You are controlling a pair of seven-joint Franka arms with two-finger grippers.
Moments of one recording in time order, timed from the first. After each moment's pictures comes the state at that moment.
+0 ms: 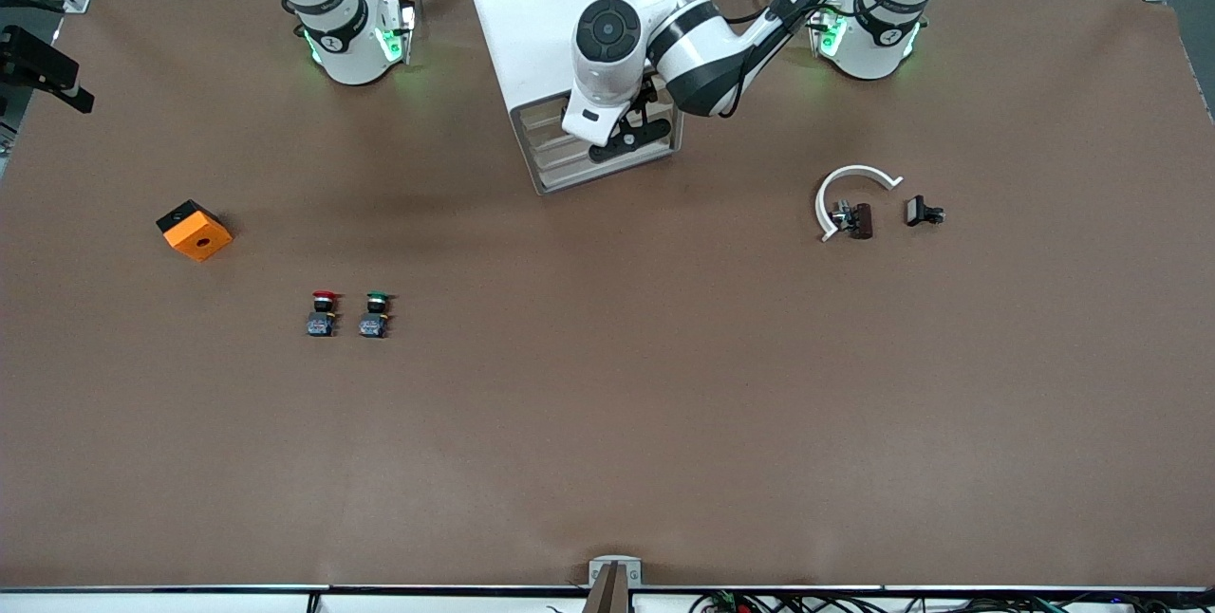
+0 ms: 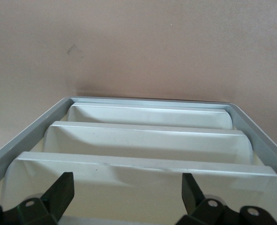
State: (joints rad) left arm -0.44 0.41 -0.61 -1.82 -0.07 2.02 -1.36; right arm 0.00 -0.16 -0.11 -1.61 0.01 1.42 -0.13
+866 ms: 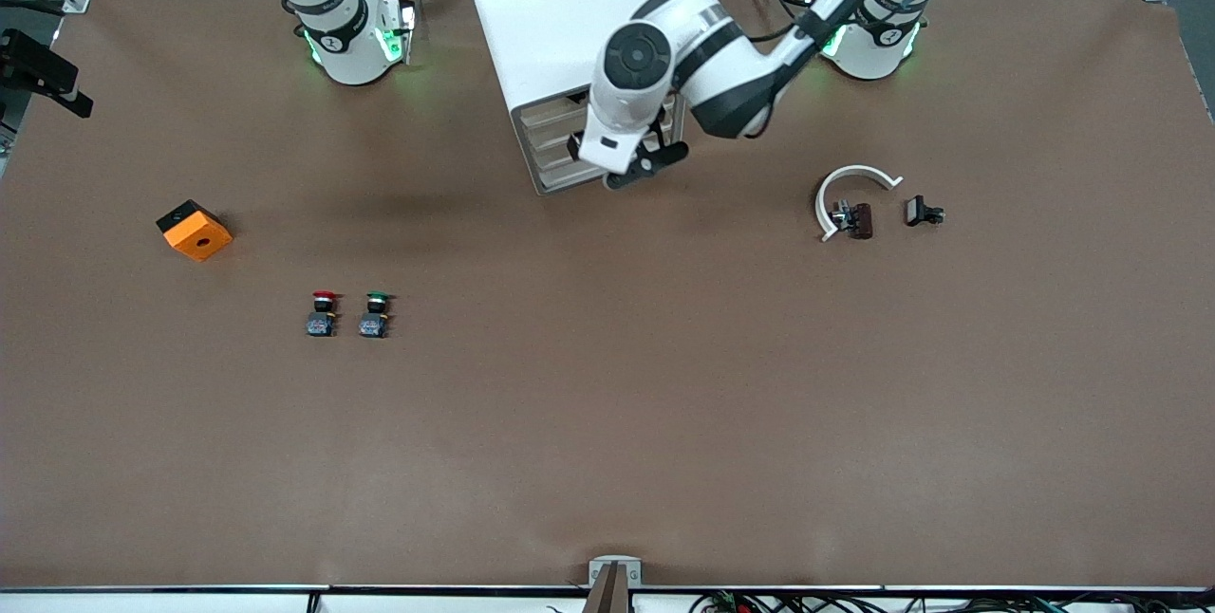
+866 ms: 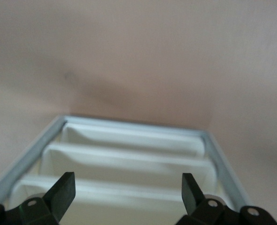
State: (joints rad) left arm -0.32 0.42 -0.61 -1.76 -0.06 2.01 -1.35; right arm 0.00 -0.16 -0.12 -1.62 0.01 1.44 -0.11
